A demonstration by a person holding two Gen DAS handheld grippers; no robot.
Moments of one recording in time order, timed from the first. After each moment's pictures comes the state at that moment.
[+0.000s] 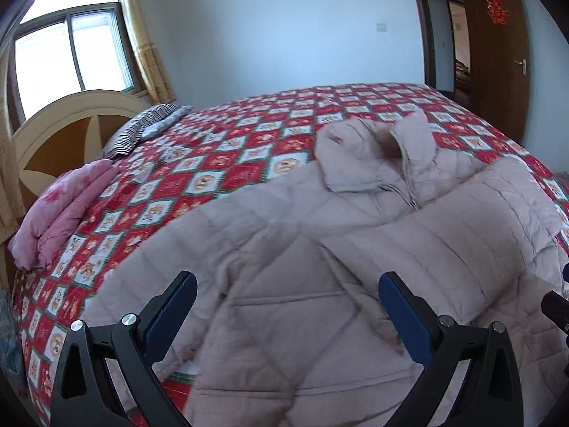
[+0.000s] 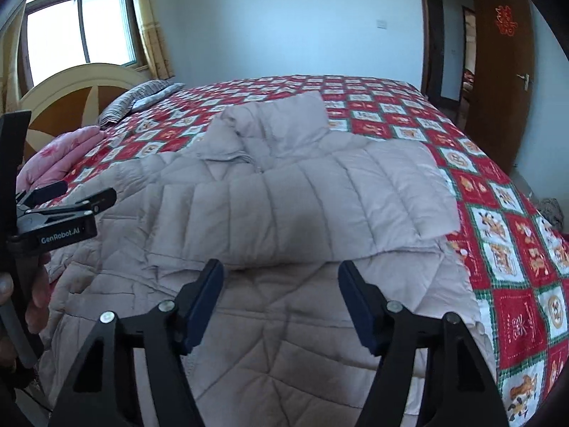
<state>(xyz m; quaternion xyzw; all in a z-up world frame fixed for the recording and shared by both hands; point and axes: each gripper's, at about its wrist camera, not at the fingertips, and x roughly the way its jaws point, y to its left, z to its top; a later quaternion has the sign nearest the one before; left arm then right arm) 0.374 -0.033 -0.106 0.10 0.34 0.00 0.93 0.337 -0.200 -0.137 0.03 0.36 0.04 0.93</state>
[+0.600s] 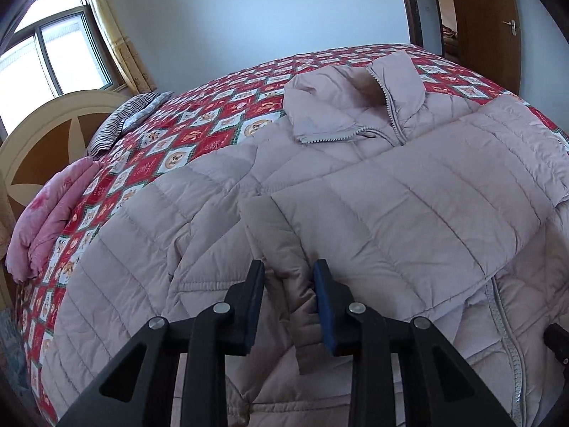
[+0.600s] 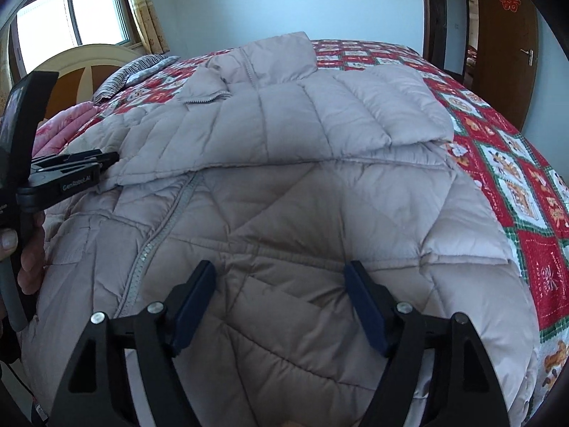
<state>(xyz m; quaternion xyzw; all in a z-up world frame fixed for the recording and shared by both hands) 0.395 -0.053 -0.156 0.14 0.38 -0.01 0.91 0.329 -0.219 -0.195 0.04 0.41 0.05 0.91</state>
